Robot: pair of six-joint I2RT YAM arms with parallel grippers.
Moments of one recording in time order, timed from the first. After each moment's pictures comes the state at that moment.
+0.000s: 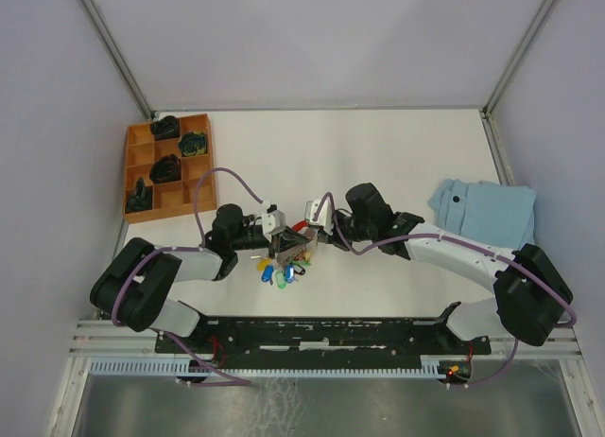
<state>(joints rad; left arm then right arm) -0.48 1.45 0.35 0.92 0.94 0.21 0.78 1.37 0.82 -0.11 -0.44 -0.53</state>
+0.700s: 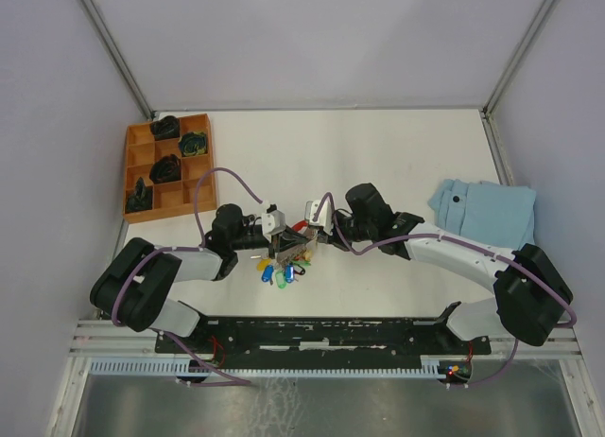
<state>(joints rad) -0.48 1.45 0.35 0.93 0.95 0.21 0.79 1.37 0.82 -0.11 -0.45 -0.53</state>
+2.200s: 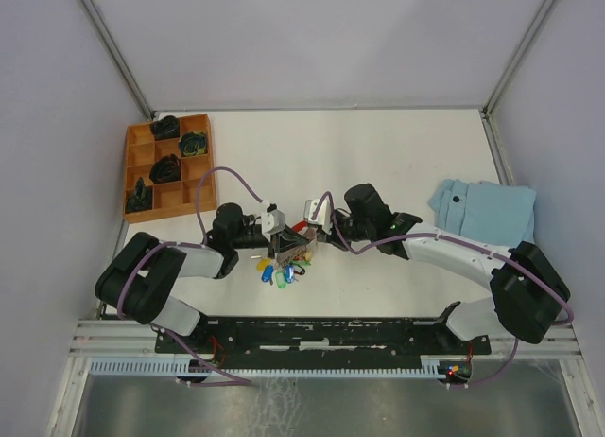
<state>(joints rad) -0.48 1.49 0.35 0.98 1.00 0.18 0.79 1.39 0.82 -0.08 -0.43 -0.50</state>
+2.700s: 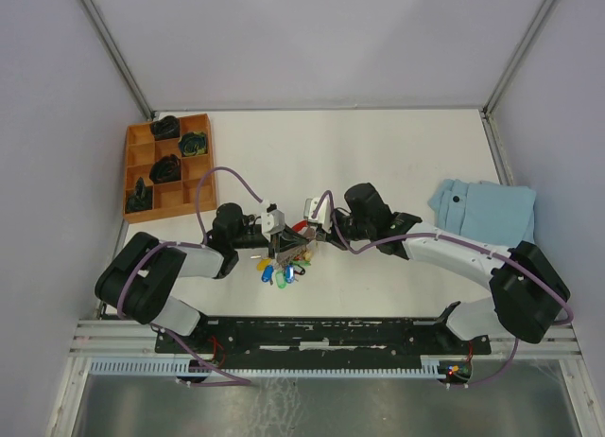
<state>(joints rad) -0.48 1.50 0.35 0.98 1.00 0.18 0.79 1.39 0.82 -0.06 -0.44 -0.48</state>
